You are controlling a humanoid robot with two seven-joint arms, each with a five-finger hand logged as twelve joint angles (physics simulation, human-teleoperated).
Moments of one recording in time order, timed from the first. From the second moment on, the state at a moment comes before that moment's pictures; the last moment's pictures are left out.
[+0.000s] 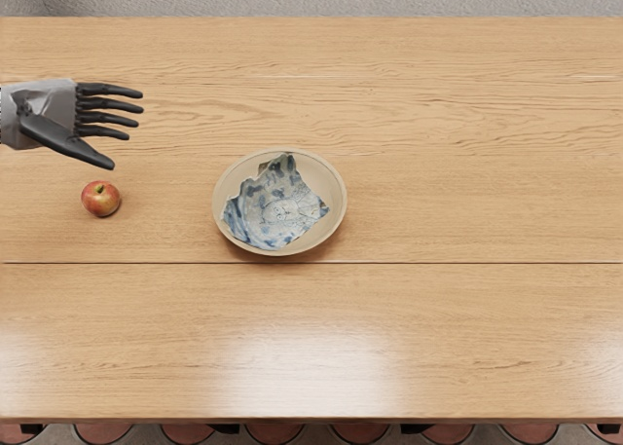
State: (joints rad) left arm -0.92 0.91 -0.58 -1.10 0.28 -0.61 0.24; right arm 0.00 0.00 0.08 0.19 0.14 -0.08 0.13
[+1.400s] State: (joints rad) left arm -1.01 0.81 -0.26 -1.39 1.02 0.09 0.61; right arm 0.01 0.00 0.08 0.18 0.14 -0.08 0.13
